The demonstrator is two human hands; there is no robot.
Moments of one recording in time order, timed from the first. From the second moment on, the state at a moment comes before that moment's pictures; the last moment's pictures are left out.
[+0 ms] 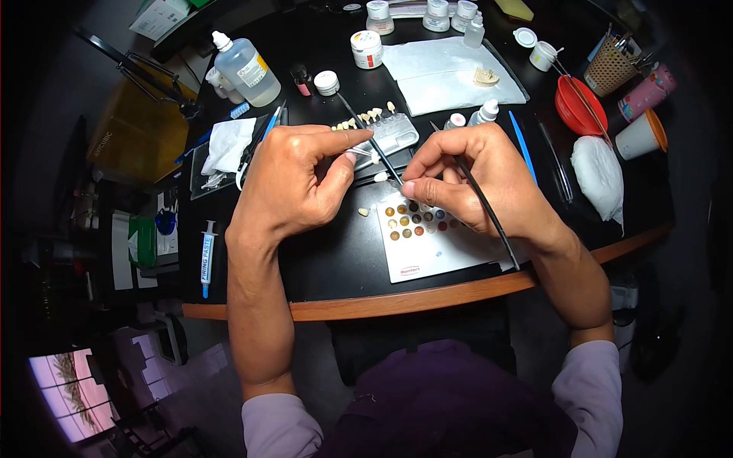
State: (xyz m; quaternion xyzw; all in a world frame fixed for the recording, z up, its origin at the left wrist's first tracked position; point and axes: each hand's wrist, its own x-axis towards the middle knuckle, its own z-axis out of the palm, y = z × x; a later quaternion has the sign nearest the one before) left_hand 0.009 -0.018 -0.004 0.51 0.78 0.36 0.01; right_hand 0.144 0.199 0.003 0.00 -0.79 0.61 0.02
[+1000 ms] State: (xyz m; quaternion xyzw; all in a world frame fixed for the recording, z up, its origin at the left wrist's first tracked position) left_hand 0.016 -0.012 0.002 0.57 0.75 0.33 -0.07; right_hand 0.148 0.218 0.019 0.04 -0.85 0.47 0.24
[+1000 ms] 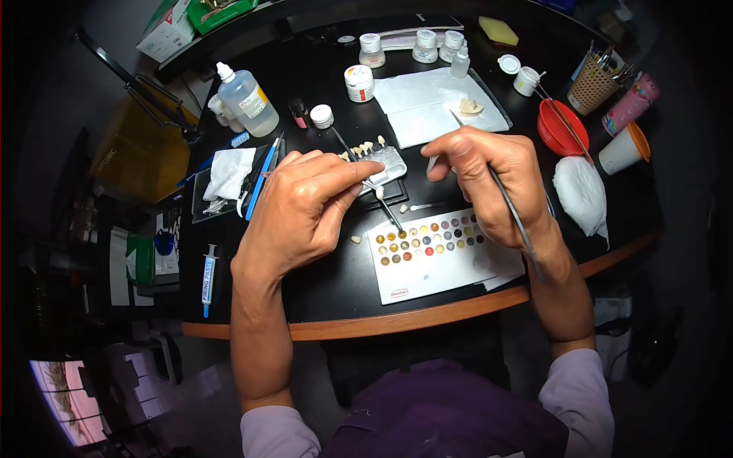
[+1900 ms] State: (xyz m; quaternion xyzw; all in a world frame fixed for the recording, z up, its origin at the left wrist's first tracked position) left_hand 0.019 -0.009 0.003 0.65 0.67 0.35 -0.11; right_hand 0.147 0.206 -0.006 0.32 -0.69 0.58 0.29
